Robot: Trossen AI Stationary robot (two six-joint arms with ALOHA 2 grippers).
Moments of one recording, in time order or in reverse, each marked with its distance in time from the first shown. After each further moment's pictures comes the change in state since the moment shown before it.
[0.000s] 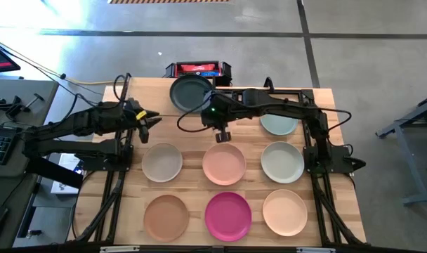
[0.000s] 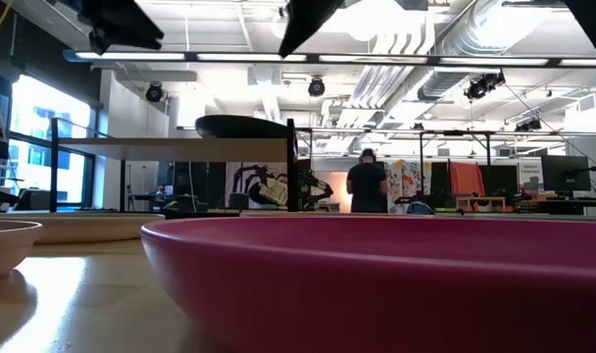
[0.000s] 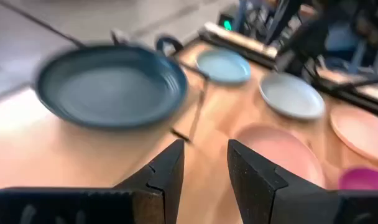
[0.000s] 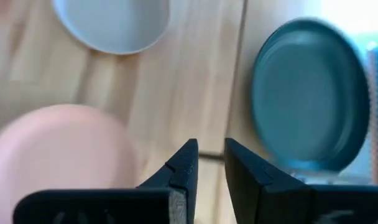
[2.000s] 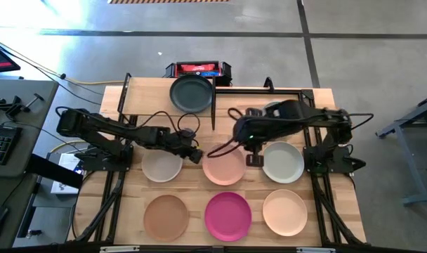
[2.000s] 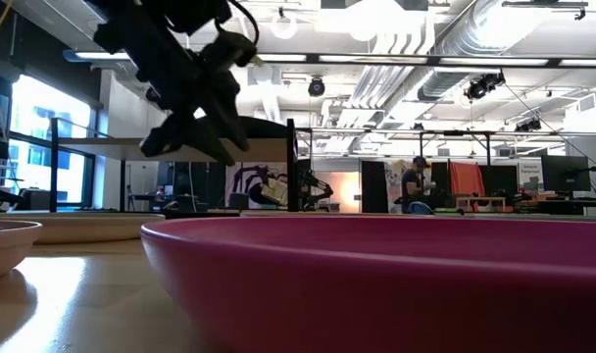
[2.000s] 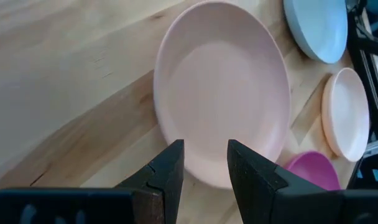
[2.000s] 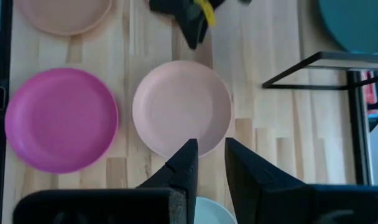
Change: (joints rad) left arm -0.186 0.875 0.000 0.482 0.213 -0.756; right arm 0.254 -0.219 0.015 -0.367 -0.009 0.504
